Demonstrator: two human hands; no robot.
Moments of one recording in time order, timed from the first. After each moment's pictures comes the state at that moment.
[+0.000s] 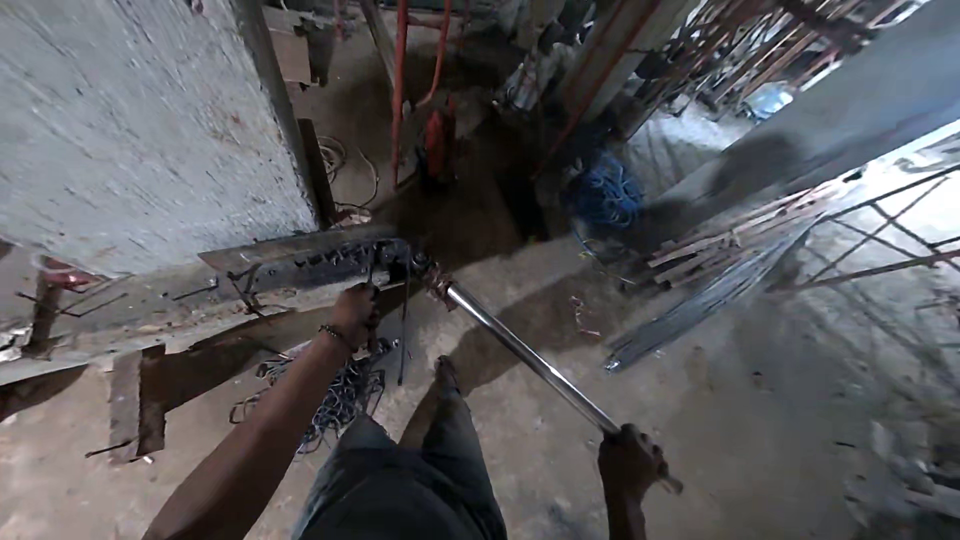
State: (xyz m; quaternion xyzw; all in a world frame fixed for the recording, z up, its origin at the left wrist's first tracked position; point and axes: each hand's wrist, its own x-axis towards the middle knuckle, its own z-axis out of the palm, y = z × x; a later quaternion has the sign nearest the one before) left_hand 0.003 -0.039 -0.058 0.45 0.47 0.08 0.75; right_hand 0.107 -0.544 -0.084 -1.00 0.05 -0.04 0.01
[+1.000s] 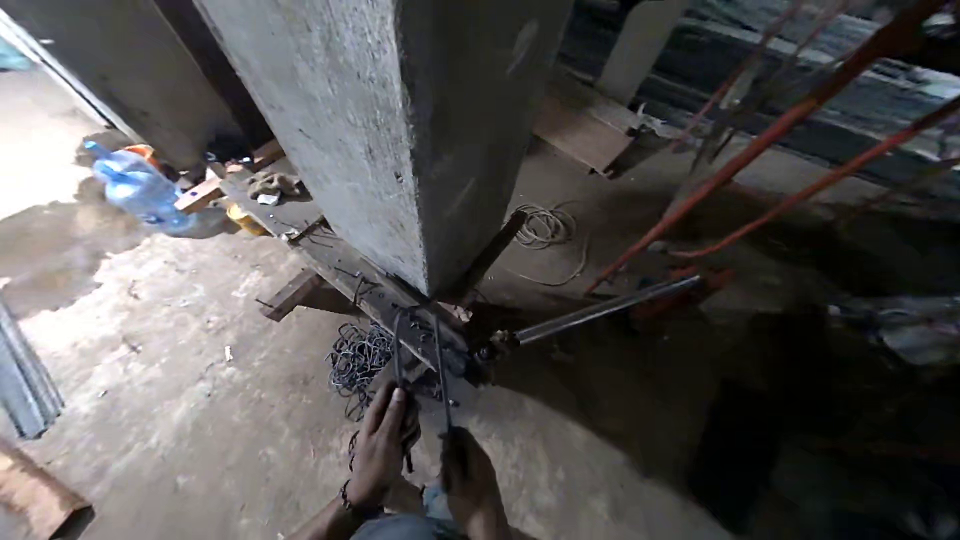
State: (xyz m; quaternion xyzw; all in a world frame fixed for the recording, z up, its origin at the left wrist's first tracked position) left_hand 0.098 -0.170 0.045 0.29 0.48 0.58 0.59; right_hand 0.248 -0.206 0.029 -0.60 -0.47 0.58 0.28
